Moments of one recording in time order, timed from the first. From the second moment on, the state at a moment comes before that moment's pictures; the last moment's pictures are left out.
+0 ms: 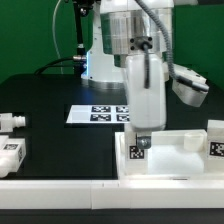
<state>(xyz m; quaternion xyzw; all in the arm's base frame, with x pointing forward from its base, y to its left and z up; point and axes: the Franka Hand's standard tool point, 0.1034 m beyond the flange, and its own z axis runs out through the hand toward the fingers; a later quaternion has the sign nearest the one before) 0.636 0.006 0.075 -0.67 0.74 0.00 0.06</state>
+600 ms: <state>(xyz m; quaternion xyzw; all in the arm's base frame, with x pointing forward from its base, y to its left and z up) 0.635 0.004 0.072 -0.55 0.83 0.01 0.05</state>
